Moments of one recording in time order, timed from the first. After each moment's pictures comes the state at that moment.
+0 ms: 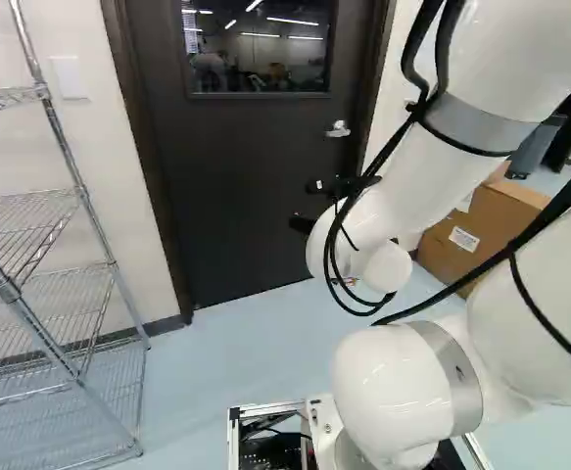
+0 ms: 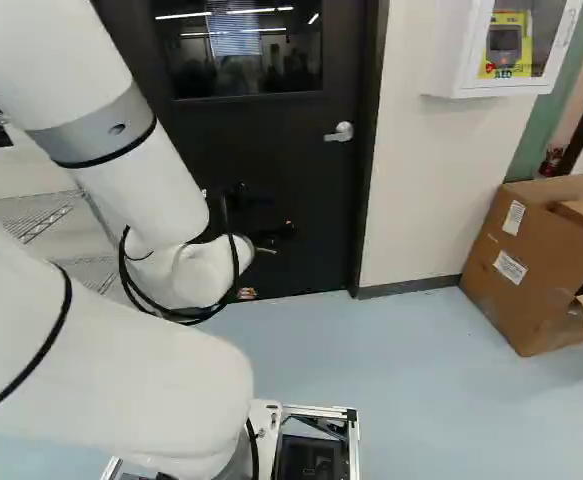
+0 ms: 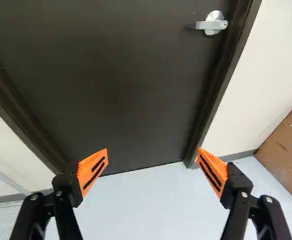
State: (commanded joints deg) arm 0.0 16.0 -5.0 0.0 50.0 0.0
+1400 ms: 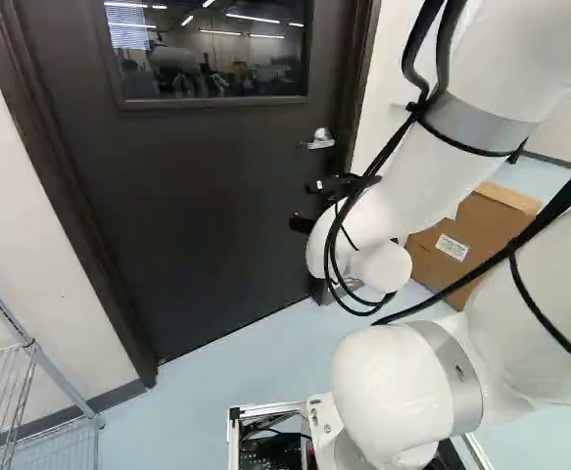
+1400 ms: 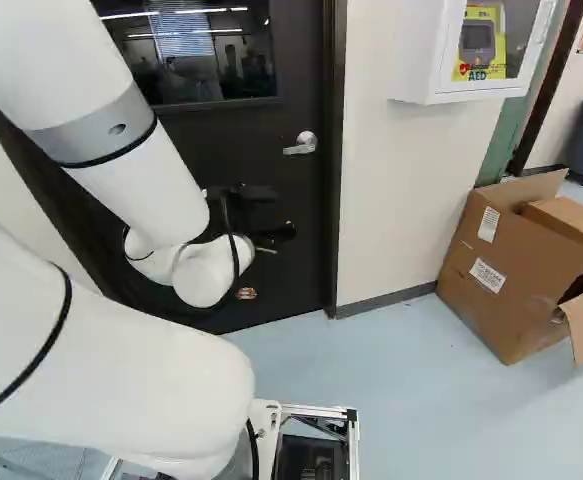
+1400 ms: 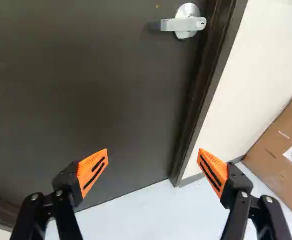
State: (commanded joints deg) arm 0.0 16.0 -5.0 0.0 50.0 0.0
